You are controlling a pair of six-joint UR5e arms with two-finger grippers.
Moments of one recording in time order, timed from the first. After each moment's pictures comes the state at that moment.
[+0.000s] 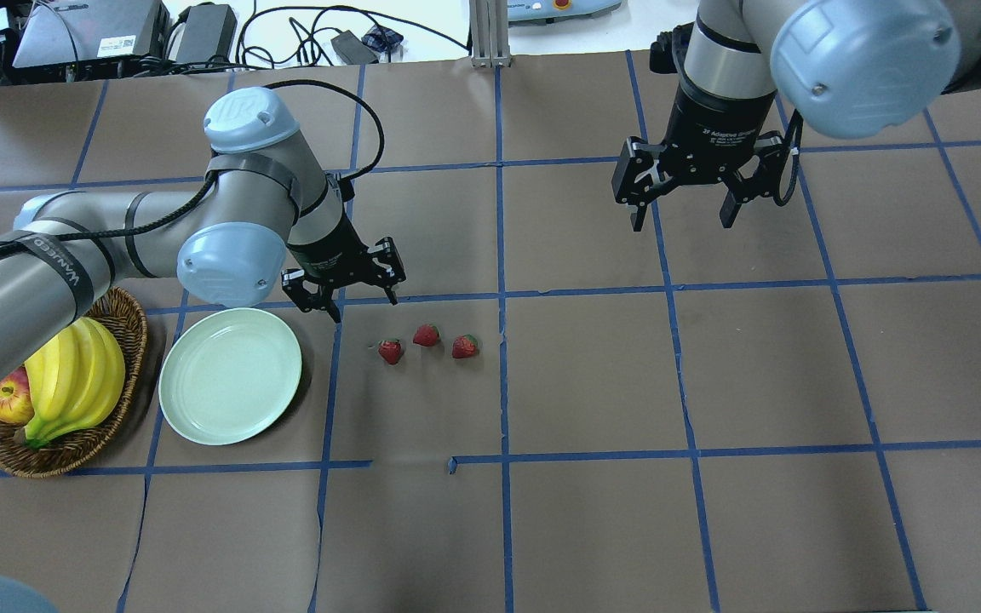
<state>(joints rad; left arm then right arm) -1.63 -1.89 -1.85 -1.13 1.44 -0.32 1.64 -1.42 1.52 -1.51 -1.53 0.06</state>
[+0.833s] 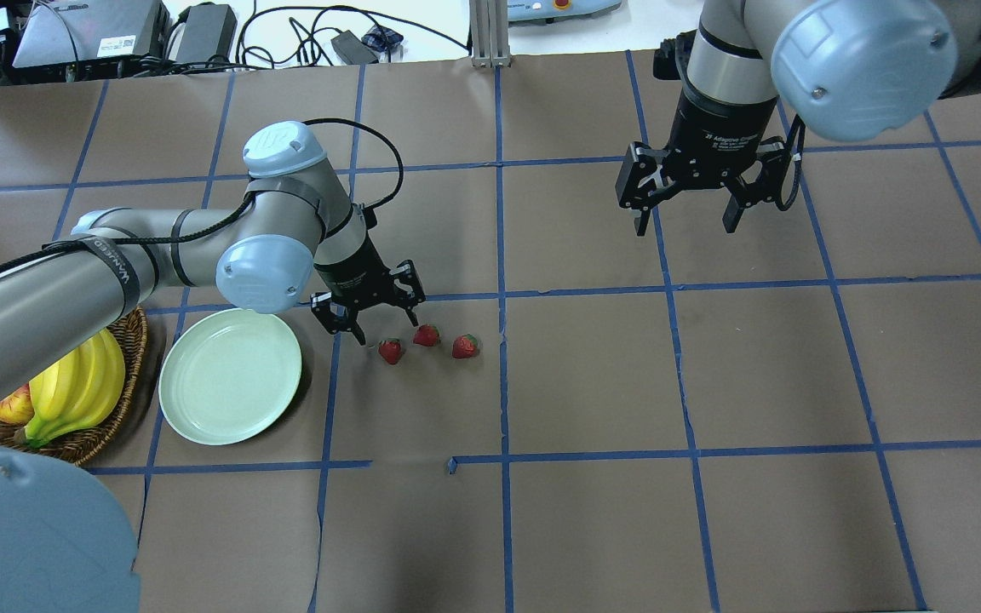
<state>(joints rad) -1.64 -2.00 -1.85 -1.12 1.39 -0.33 1.64 -1.41 1.53 -1.51 -1.54 0.06</state>
